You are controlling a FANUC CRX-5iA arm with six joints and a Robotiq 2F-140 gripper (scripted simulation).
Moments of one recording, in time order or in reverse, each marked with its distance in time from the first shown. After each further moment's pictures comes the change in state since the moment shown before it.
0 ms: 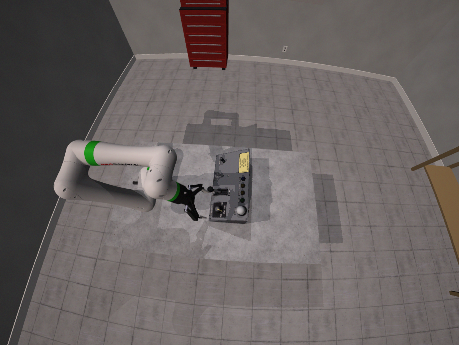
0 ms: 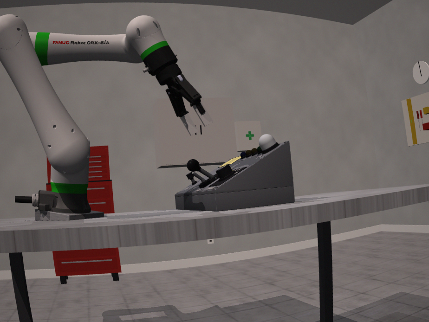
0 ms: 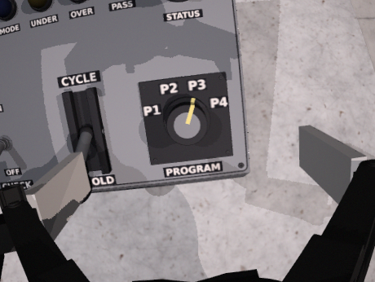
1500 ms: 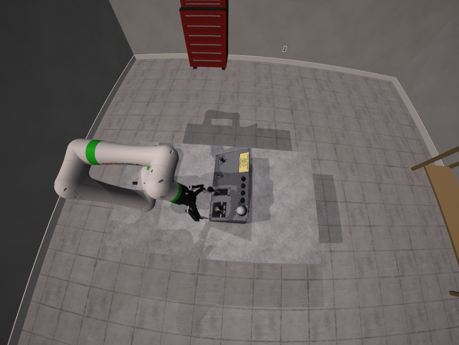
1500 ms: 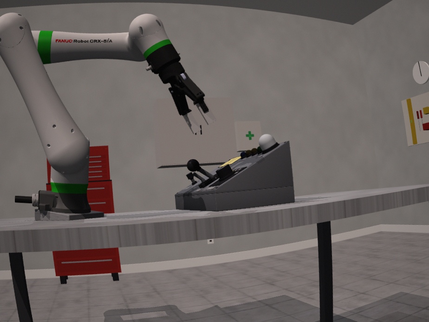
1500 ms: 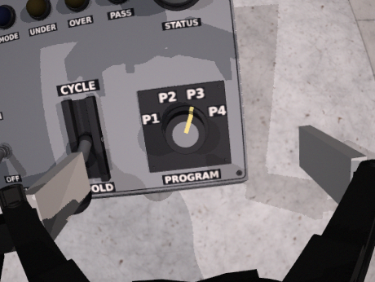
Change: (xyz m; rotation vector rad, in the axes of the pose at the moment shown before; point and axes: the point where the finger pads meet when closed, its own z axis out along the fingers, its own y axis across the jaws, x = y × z) arm 0.010 0.003 0.000 0.000 -0.001 0.000
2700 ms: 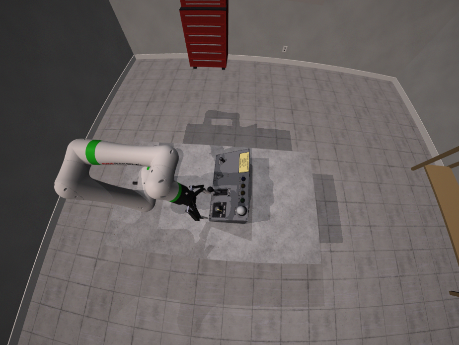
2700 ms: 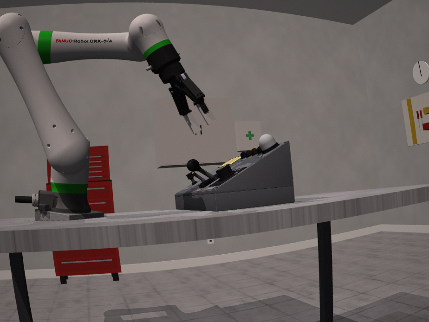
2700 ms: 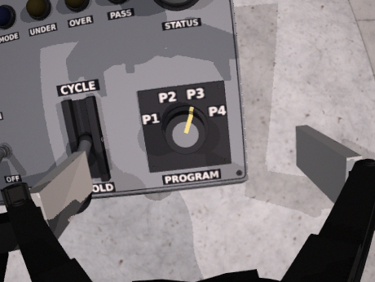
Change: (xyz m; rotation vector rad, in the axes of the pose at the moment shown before) arm 0.000 0.000 0.000 0.000 0.000 0.000
